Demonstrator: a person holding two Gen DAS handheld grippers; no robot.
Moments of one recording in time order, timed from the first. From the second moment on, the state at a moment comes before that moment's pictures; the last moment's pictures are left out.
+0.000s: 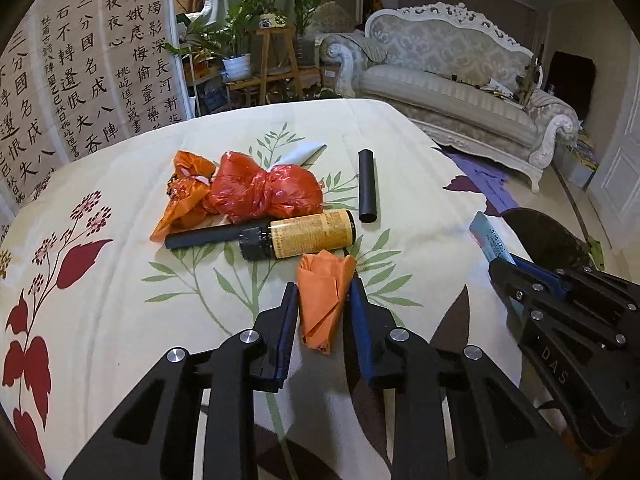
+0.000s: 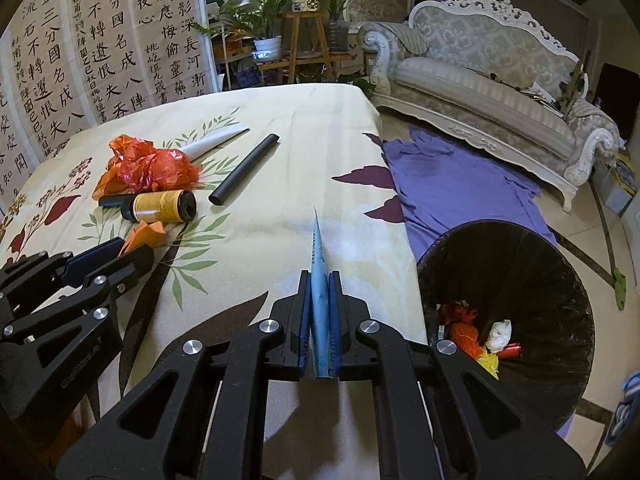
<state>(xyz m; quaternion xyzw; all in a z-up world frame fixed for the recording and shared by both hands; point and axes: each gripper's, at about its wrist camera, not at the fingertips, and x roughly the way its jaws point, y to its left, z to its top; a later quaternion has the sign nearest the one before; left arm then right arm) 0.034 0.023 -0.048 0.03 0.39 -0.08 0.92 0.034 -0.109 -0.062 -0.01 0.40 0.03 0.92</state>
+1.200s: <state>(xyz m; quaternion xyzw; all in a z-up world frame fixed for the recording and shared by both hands) 0.021 -0.124 -0.008 0.06 0.32 -0.21 0.92 -0.018 -0.253 -0.026 0.04 0.33 -0.14 0.93</state>
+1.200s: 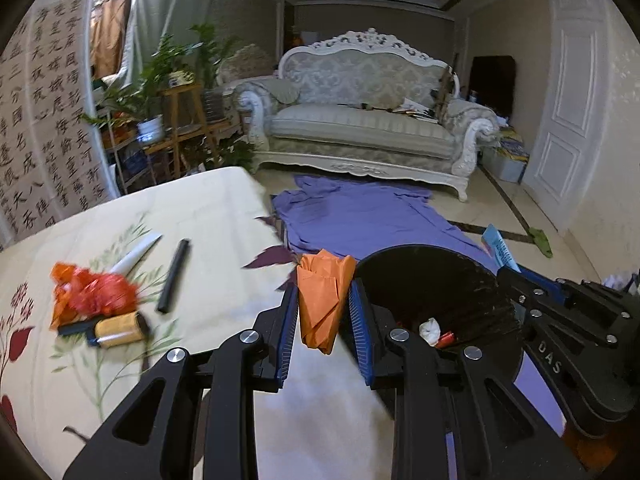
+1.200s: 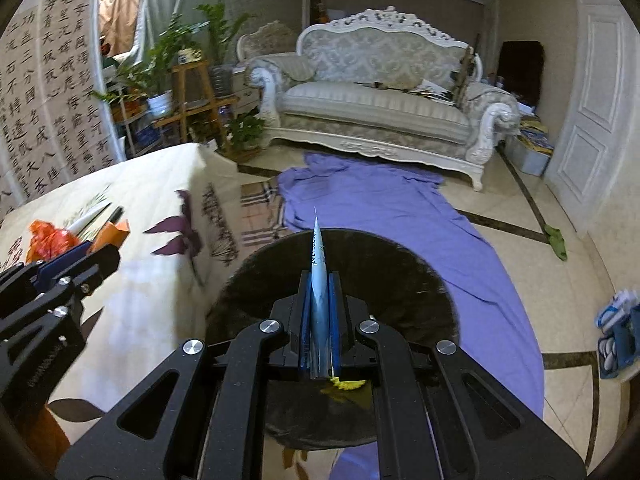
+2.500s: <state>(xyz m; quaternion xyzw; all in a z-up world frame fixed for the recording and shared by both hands) 0.056 -0.154 -0.026 0.09 0.35 -0.17 0.92 0.003 -0.307 -0.051 0.08 0.34 -0.17 0.92</state>
